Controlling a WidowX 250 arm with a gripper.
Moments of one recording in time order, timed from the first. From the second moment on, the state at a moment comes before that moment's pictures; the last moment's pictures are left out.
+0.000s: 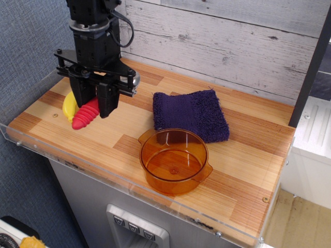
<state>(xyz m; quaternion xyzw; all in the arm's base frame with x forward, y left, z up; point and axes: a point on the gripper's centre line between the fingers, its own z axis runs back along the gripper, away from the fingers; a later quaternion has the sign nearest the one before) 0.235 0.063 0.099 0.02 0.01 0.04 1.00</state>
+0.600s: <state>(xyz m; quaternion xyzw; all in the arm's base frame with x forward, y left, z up) 0.225 -0.007 0.107 0.01 0.02 0.01 1.00</state>
